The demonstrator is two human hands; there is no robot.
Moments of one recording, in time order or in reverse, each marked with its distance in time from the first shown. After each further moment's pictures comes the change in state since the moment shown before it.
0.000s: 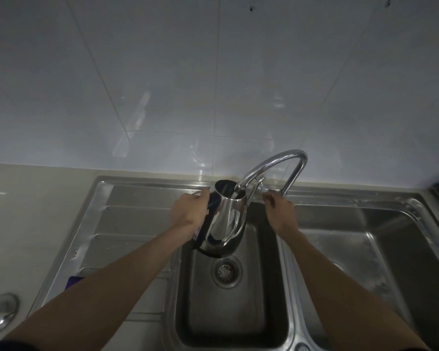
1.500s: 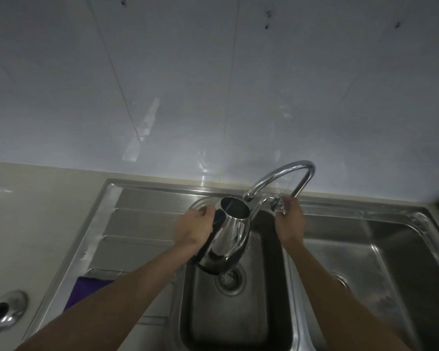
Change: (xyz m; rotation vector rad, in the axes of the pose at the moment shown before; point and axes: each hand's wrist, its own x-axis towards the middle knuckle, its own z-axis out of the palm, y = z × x) left_hand -0.013 -0.020 -0.007 0.095 0.015 0.048; right_hand -0.020 -0.029 -0.008 0.261 0.213 0.175
